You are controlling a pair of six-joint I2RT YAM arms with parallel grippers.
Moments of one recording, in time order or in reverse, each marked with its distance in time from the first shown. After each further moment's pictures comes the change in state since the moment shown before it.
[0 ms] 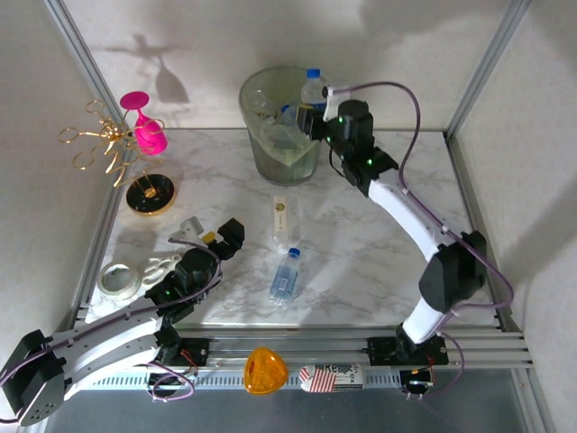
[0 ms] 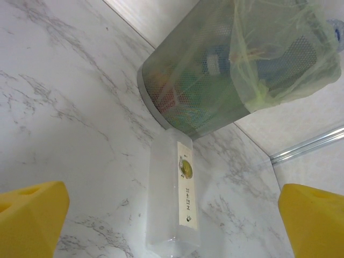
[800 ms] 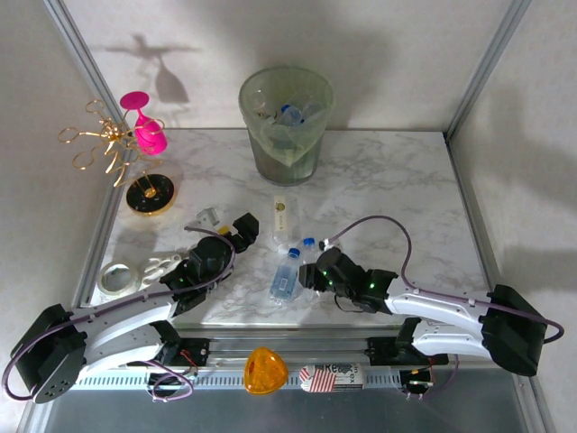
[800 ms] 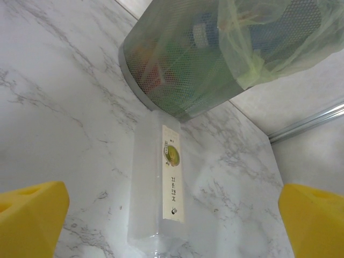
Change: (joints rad) left arm 0.004 0.211 0.093 0.077 0.086 0.010; right arm 0.507 -0.577 -1.109 -0.121 0.138 0.642
